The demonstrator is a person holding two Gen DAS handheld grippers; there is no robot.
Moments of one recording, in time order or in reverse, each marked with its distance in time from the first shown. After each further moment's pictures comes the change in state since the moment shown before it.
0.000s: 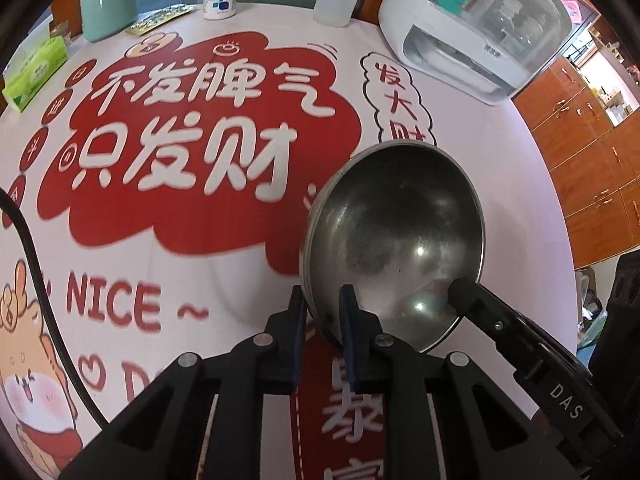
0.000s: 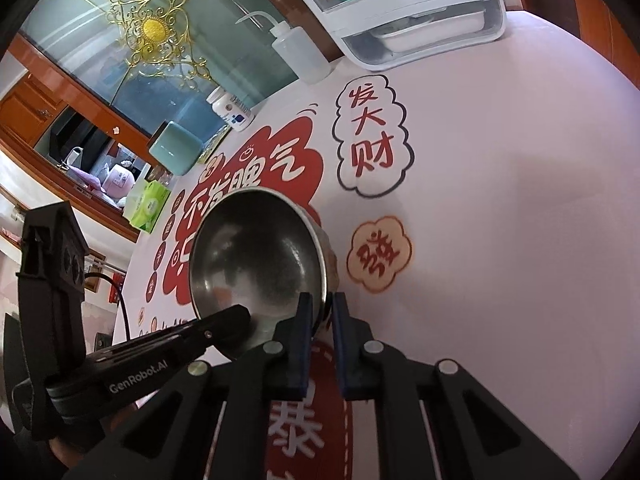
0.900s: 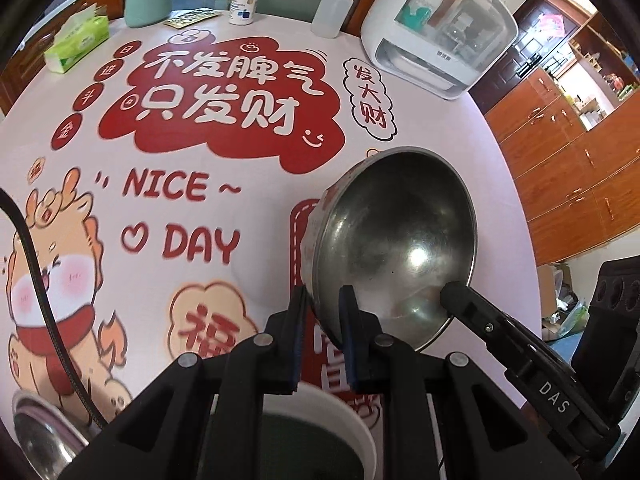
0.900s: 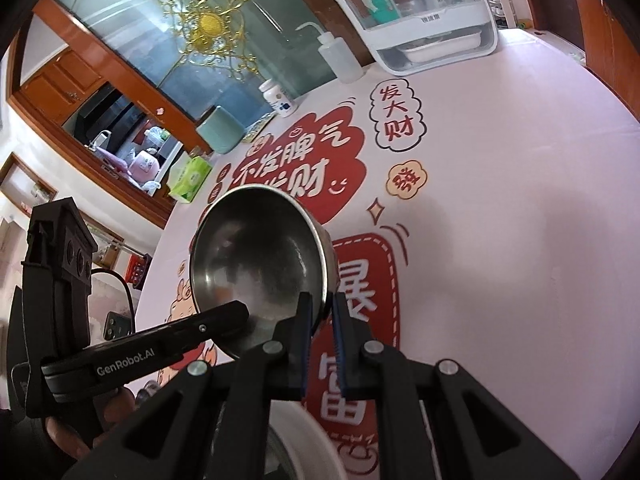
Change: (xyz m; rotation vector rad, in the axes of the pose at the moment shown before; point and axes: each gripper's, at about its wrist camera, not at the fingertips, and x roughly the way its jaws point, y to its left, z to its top) left arm -0.102 0.016 -0.101 -0.025 -0.042 -0.079; right arm -0.088 0.047 -0.089 -0.054 -0.034 0.042
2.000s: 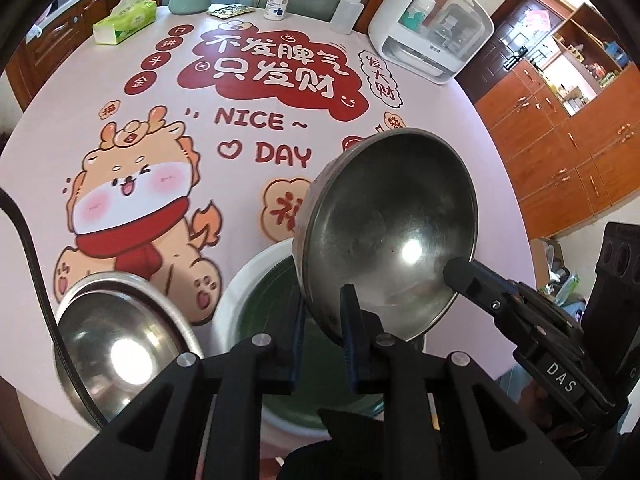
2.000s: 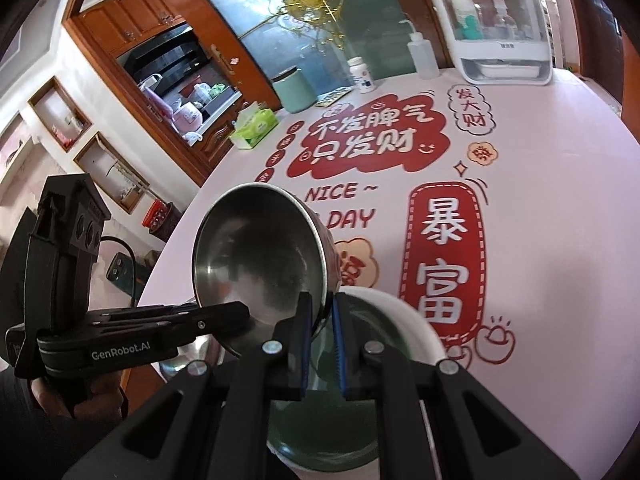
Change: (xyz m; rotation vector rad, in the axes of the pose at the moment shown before) left arm -0.098 0.075 -0.100 0.034 0.012 -0.024; right arm -0.037 0.115 -0.097 -0.224 0.019 0.020
